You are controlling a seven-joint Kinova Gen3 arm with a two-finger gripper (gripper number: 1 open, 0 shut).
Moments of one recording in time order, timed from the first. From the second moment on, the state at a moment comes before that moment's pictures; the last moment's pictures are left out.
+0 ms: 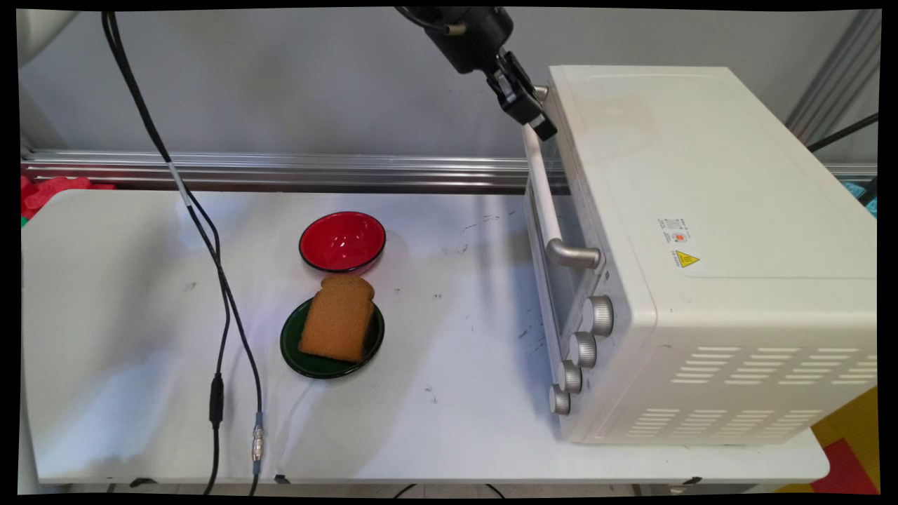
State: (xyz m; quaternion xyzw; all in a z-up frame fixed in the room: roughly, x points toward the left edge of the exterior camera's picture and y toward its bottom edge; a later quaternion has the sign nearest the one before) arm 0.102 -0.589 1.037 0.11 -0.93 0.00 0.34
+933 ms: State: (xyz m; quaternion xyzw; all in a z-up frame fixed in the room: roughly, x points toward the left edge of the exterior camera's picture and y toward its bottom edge) arm 0.086 -0.585 0.999 0.14 -0.93 0.01 0.34
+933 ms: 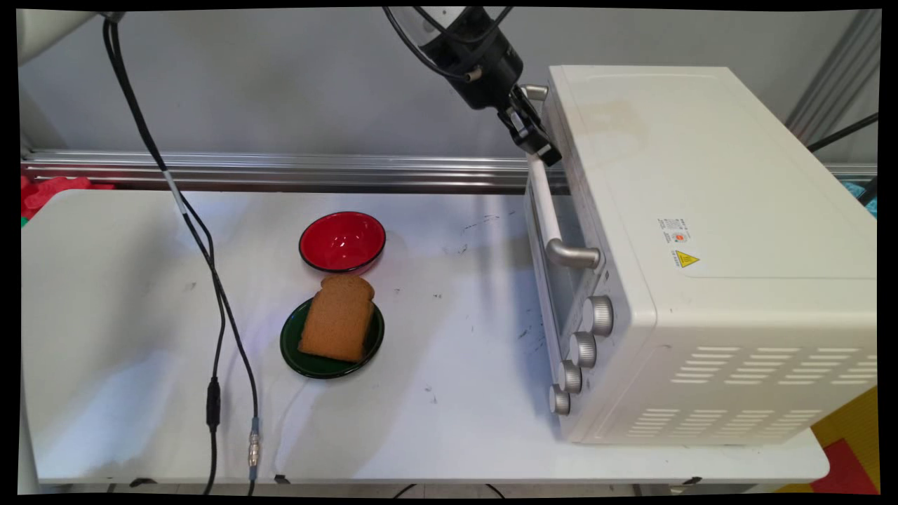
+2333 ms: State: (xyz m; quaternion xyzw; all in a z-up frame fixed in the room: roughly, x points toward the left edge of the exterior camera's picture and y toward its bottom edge) arm 0.175 -0.552 0.956 0.13 -0.95 0.04 0.27
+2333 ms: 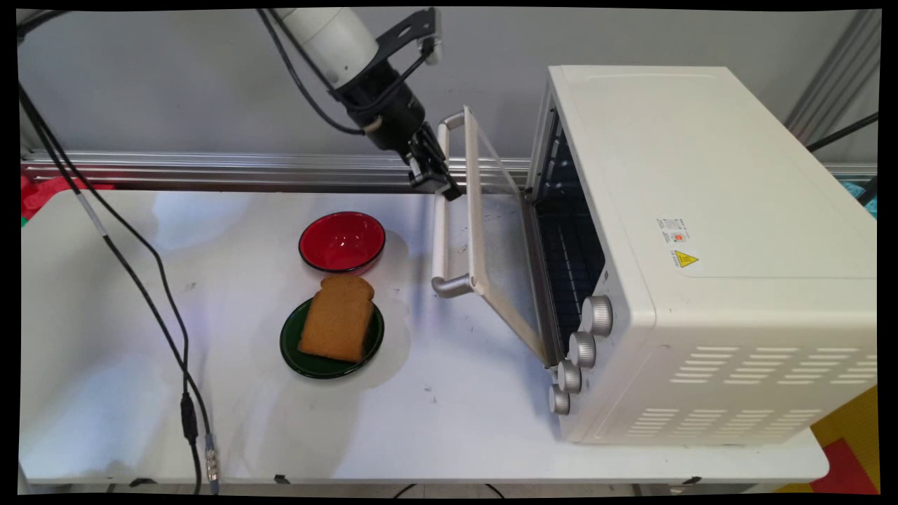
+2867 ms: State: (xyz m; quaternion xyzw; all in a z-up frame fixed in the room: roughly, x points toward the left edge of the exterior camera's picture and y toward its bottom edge) arm 0.196 -0.550 0.912 0.13 -0.95 0.05 0.28
